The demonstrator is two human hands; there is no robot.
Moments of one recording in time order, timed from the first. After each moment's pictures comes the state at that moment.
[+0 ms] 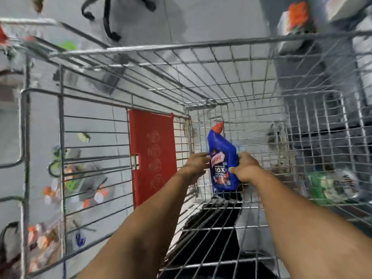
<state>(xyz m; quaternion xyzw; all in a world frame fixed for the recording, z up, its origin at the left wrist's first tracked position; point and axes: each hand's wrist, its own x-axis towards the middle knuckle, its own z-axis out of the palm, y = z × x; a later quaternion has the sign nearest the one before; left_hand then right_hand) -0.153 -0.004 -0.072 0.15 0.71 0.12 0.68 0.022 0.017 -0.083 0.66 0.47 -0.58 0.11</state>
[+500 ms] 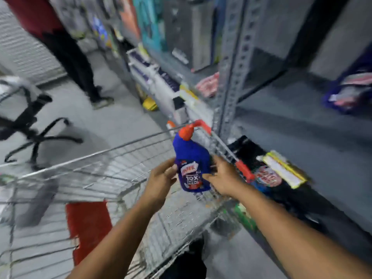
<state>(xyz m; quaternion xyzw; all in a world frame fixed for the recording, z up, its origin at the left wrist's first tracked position) 0.011 -0.004 0.196 0.49 0.49 0.30 0.66 0.201 -0.042 0.155 0.70 0.49 -0.41 -0.33</state>
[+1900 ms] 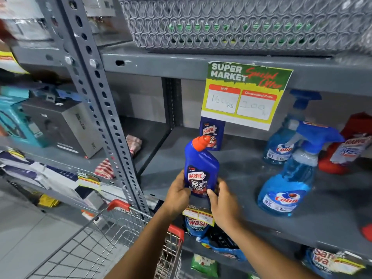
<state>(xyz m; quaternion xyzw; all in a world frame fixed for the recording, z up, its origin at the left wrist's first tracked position) 0.281 -0.004 0.240 0.71 0.14 0.16 0.67 0.335 -0.142 0.230 0.89 0.21 0.04 -0.41</state>
